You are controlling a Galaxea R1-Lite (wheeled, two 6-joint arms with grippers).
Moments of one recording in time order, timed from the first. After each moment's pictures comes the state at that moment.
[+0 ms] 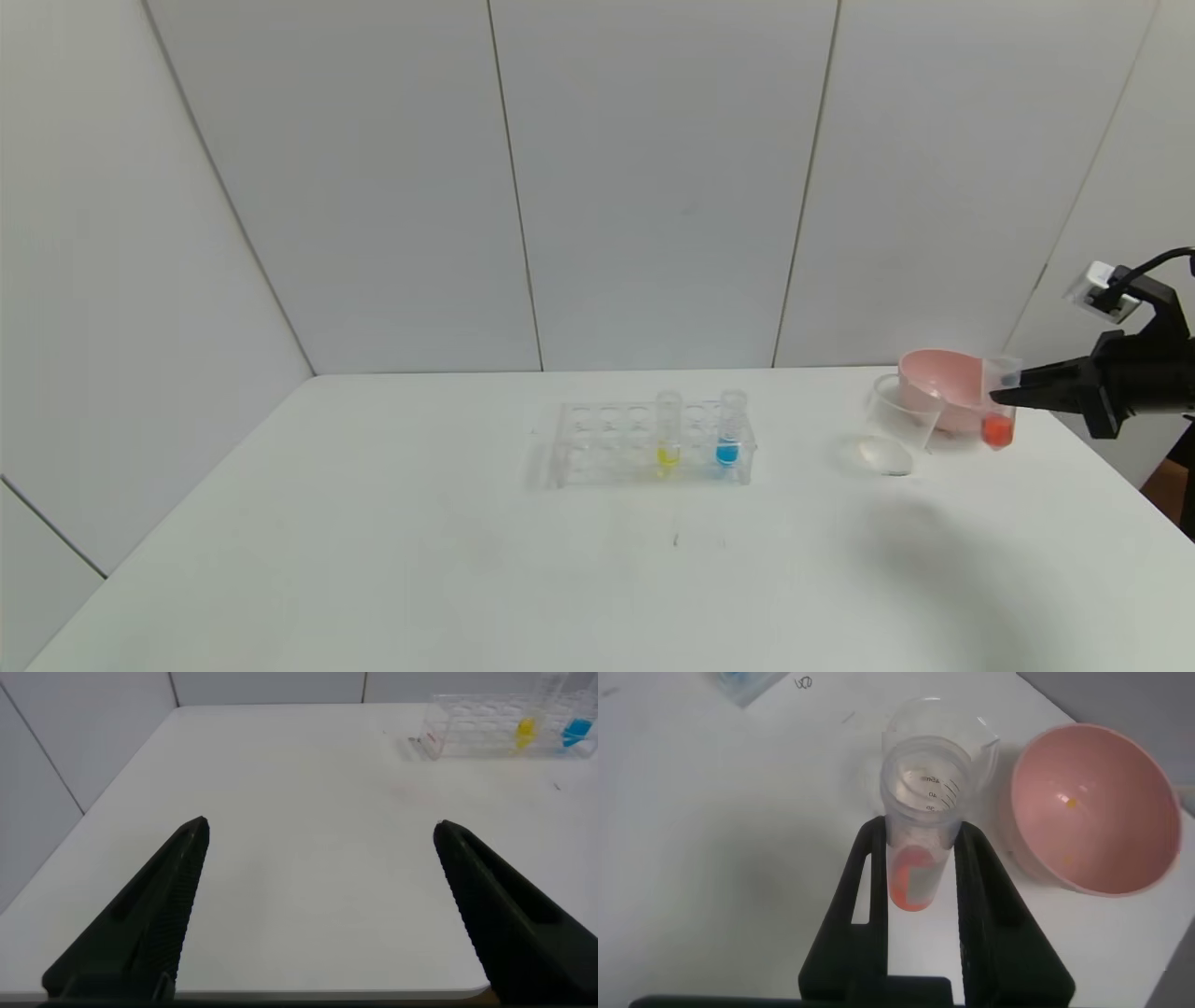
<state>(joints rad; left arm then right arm) 0.00 0.00 0.00 0.02 0.00 -0.02 -0.31 1.84 -1.31 0.27 0.72 -0.77</state>
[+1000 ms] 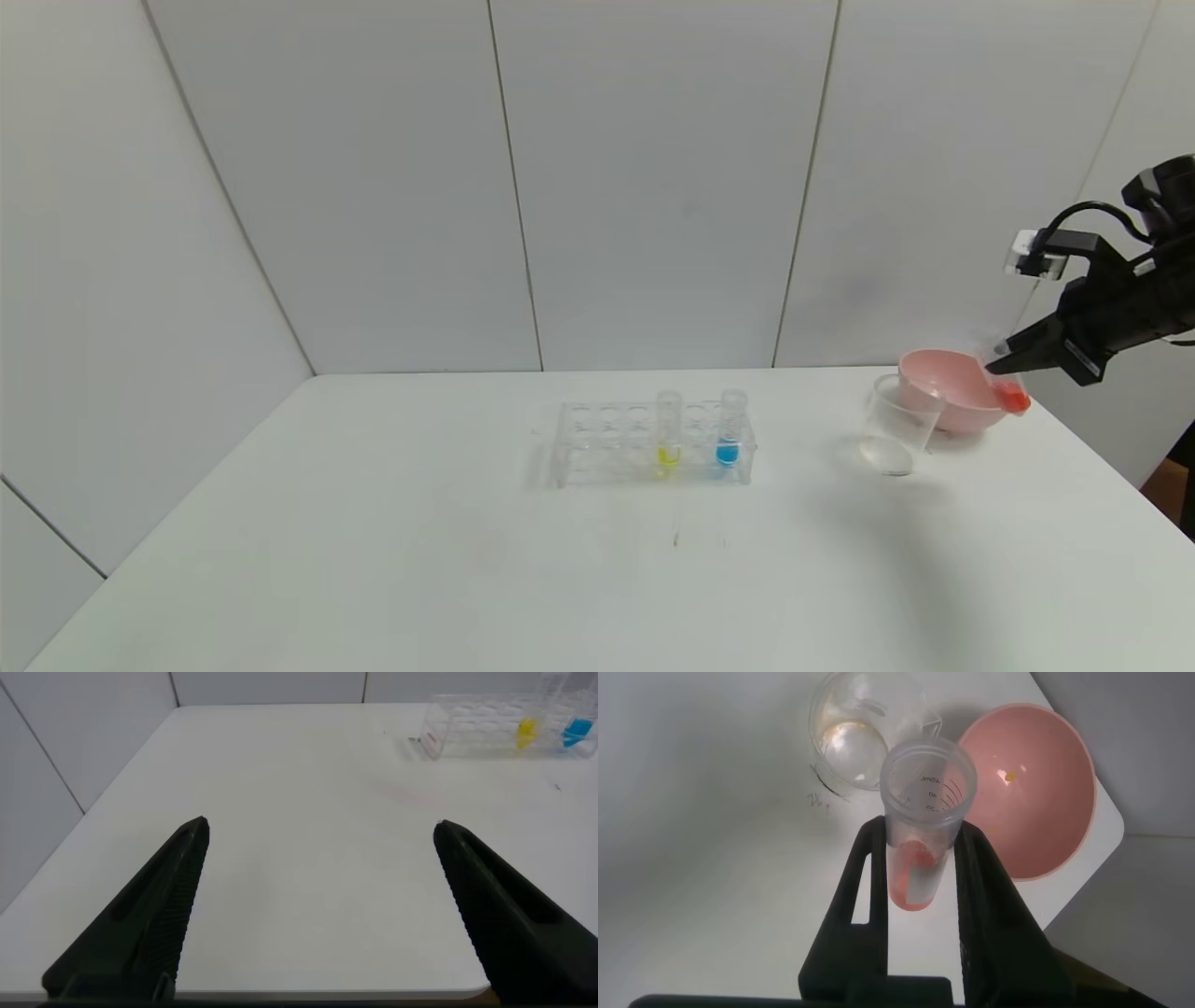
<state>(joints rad) 0.00 0.00 0.00 0.02 0.00 -0.02 -0.21 2.06 -1.95 0.83 0.41 -0.96</state>
